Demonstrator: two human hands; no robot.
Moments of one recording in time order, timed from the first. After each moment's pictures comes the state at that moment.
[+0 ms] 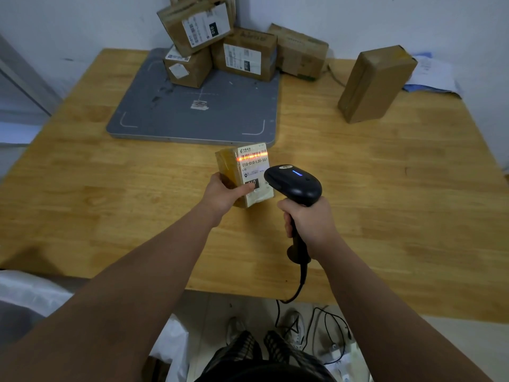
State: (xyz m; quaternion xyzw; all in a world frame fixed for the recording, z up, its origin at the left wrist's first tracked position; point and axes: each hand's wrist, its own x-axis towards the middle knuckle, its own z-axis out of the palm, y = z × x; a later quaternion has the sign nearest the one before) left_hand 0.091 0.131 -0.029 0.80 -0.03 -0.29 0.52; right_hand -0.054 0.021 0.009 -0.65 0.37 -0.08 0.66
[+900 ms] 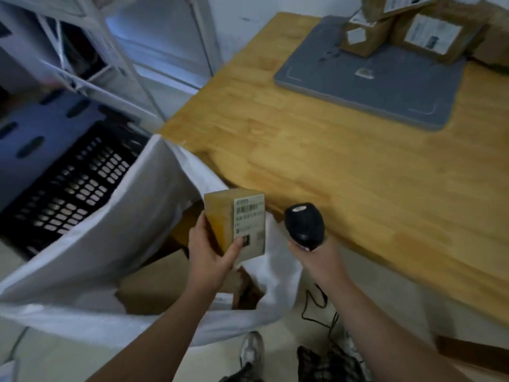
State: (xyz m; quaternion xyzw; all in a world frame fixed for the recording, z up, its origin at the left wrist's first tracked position) left_hand -0.078 0.486 -0.064 0.86 0.11 -0.02 0.50; right_hand -0.088 0.276 -0.084 -0.75 0.20 0.07 0.63
